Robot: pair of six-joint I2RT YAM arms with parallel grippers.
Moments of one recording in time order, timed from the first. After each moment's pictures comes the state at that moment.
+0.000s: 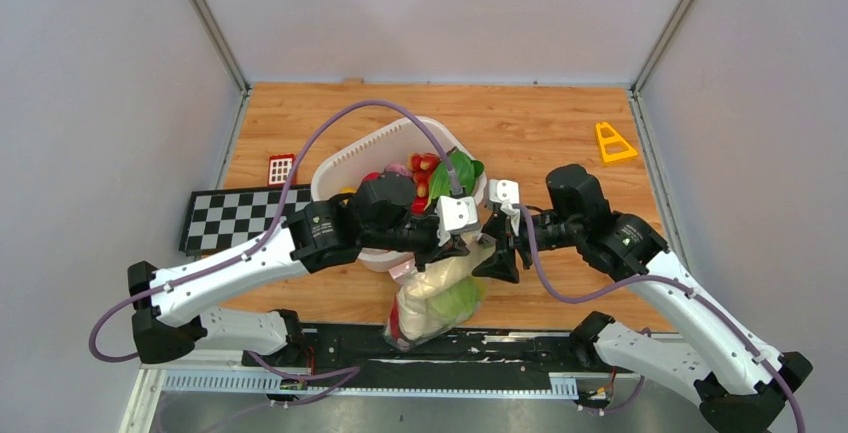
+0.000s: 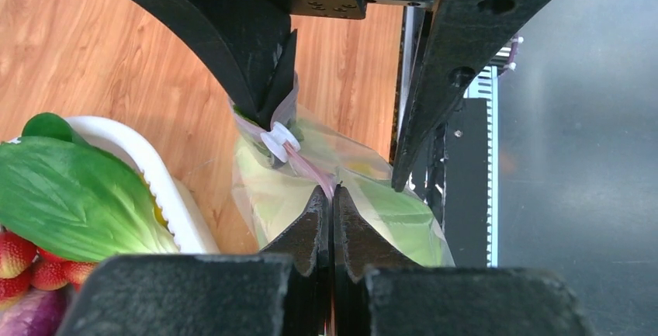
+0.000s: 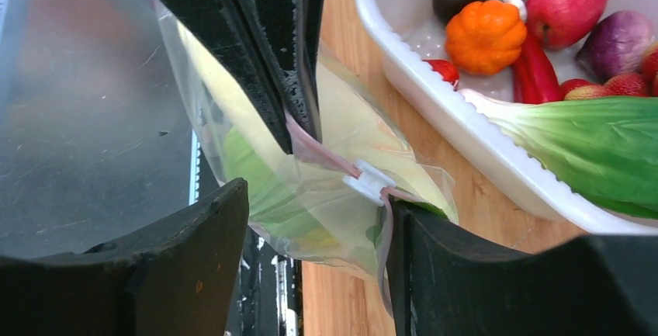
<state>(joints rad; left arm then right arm) -1.15 1.19 1.23 -0.49 0.29 0.15 0.70 0.89 1.00 -0.68 -0.75 -0.30</state>
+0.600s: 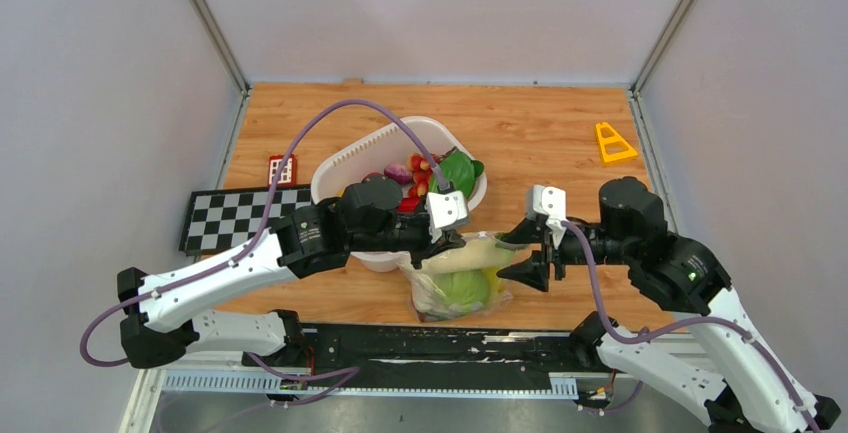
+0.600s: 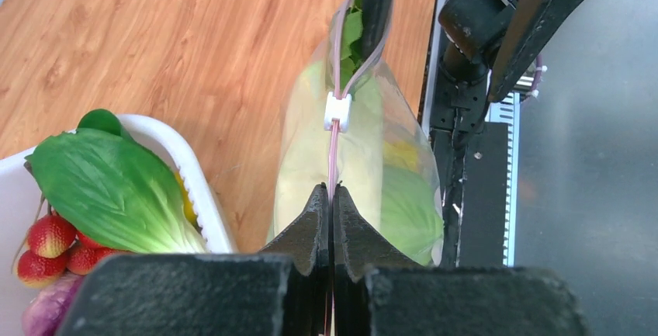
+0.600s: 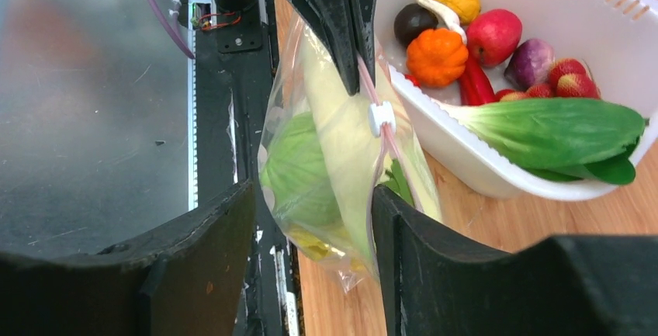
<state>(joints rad) -1.16 1.13 1.20 -0.45 0.20 0.12 0.70 0.75 1.15 -0.86 -0.68 -0.30</state>
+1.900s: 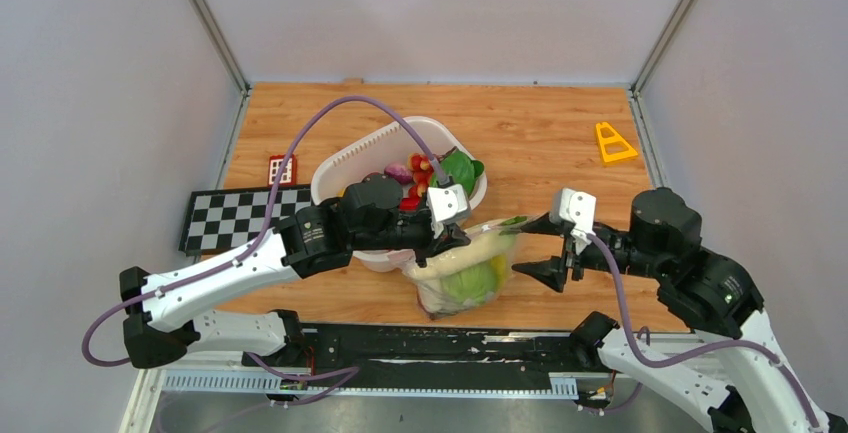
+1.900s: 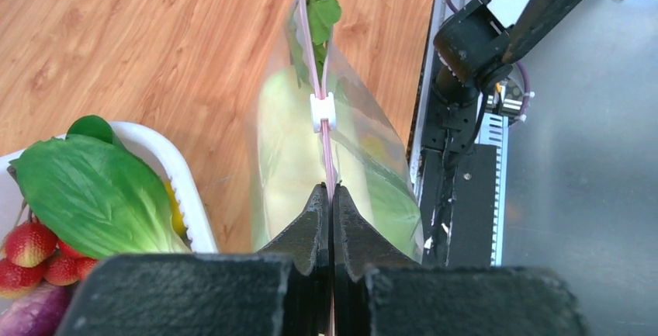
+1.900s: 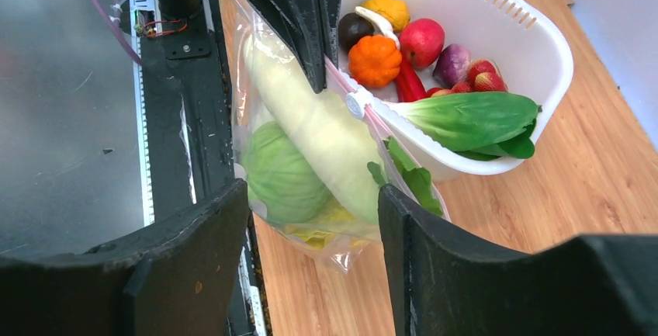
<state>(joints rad) -1.16 1.13 1.18 -0.38 0.20 0.07 0.70 0.68 1.21 -0.91 -0.53 -0.34</state>
